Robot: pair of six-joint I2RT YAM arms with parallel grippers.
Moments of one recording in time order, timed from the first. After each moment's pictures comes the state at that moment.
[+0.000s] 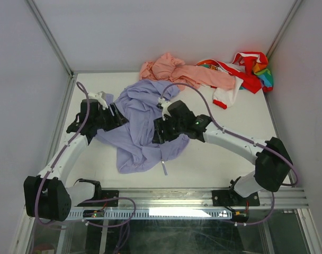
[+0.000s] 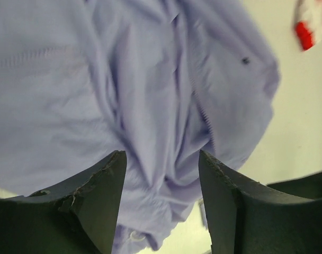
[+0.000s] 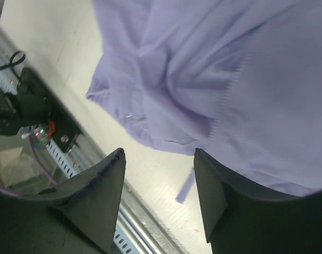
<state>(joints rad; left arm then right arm) -0.14 1.14 0.86 -0.33 0.32 -0.52 0.82 1.48 1.13 -0.42 -0.25 0.41</state>
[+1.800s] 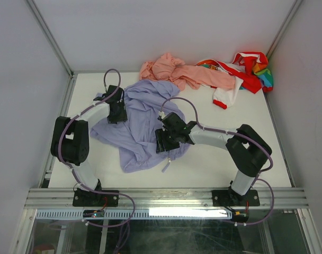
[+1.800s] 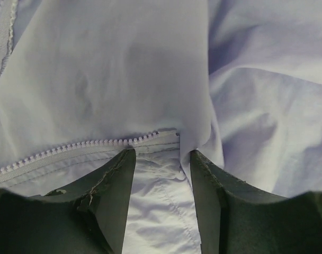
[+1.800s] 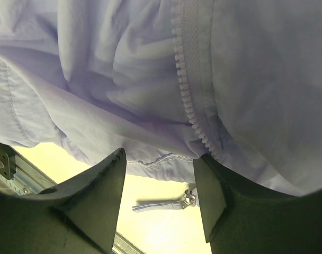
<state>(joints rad) -0.23 1.77 1.19 -0.51 -0.14 -0.41 0.85 1.73 1.03 -0.31 -0.21 0.52</state>
